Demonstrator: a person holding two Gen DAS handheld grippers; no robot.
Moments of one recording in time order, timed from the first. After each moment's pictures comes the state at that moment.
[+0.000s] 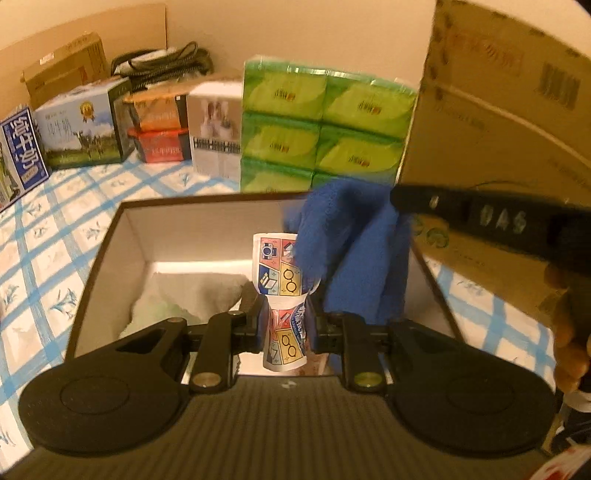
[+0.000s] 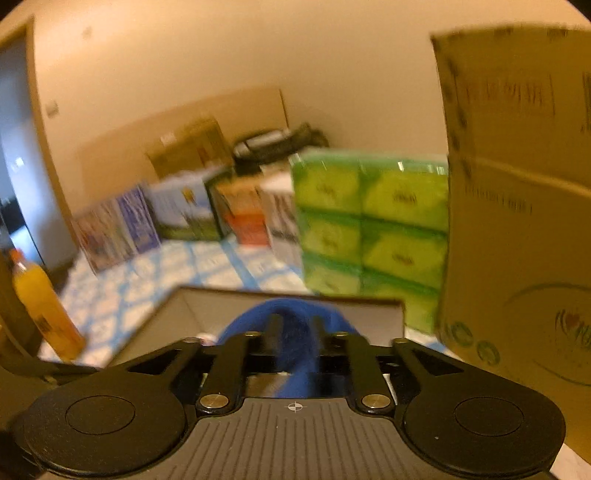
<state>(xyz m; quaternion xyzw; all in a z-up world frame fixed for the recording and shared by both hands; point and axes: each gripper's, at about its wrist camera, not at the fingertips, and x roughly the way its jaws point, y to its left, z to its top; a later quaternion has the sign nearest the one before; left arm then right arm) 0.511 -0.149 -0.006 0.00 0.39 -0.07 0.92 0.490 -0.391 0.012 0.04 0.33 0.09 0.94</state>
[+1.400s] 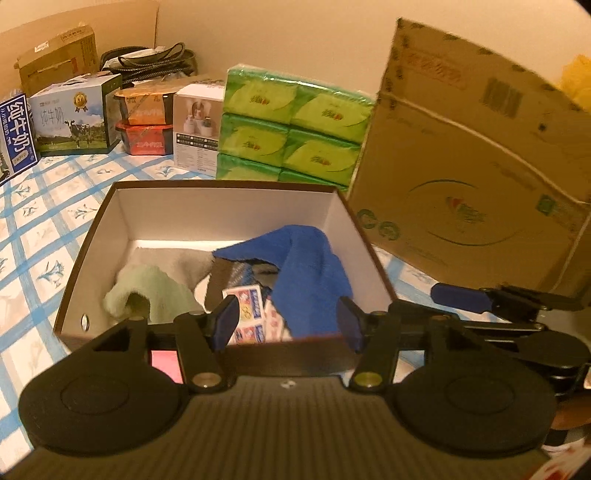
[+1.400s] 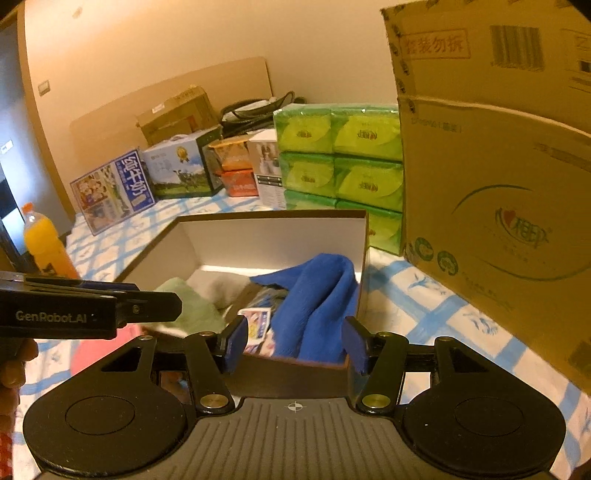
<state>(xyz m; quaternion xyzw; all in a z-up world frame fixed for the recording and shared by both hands) 0.437 -0.146 0.021 -0.04 0.38 -0.11 0.92 0.375 -0.403 0.011 0.05 0.37 0.07 0.92</state>
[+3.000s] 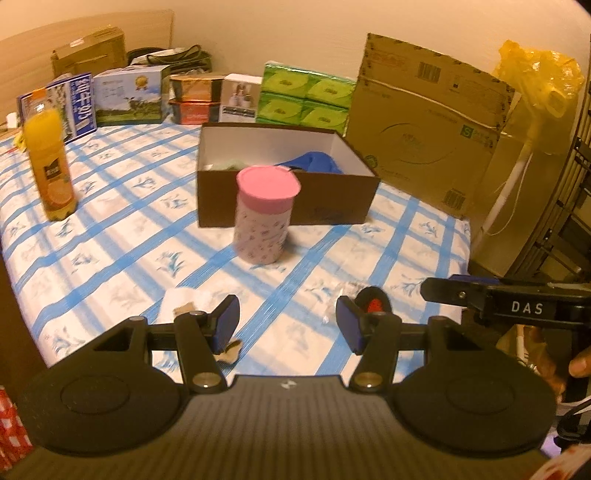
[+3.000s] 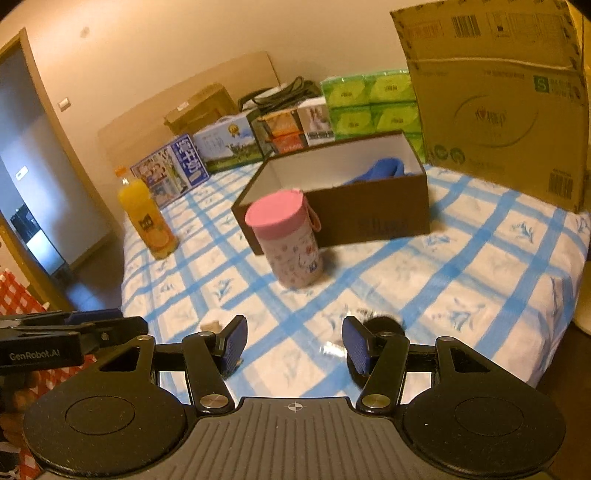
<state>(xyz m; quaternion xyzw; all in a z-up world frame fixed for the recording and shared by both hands) 0.143 -0.016 0.040 -0.03 0.38 -0.12 0.92 0.126 -0.267 0.039 0.13 0.40 0.06 0.91</state>
